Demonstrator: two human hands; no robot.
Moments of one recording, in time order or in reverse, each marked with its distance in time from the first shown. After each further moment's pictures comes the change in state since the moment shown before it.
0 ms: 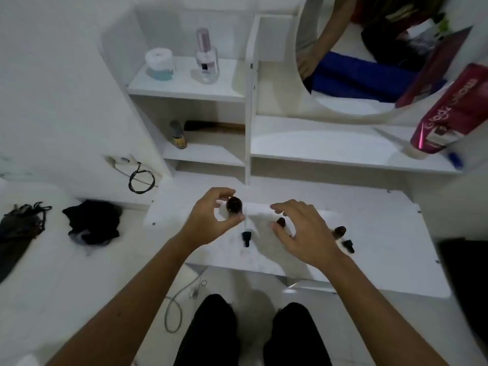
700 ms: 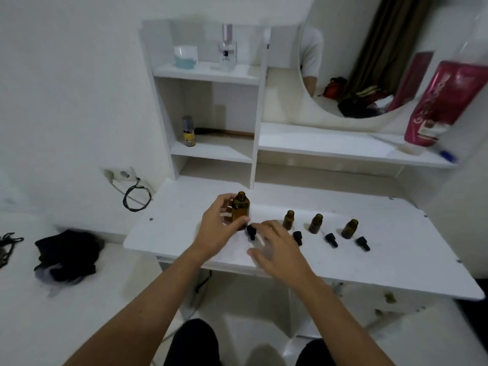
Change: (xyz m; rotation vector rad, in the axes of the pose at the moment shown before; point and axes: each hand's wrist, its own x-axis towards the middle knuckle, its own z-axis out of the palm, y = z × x) left_hand -0.039 -0.072 0.068 -0.232 0.193 0.053; right_hand -0.051 0.002 0.136 0.010 -0.064 0.035
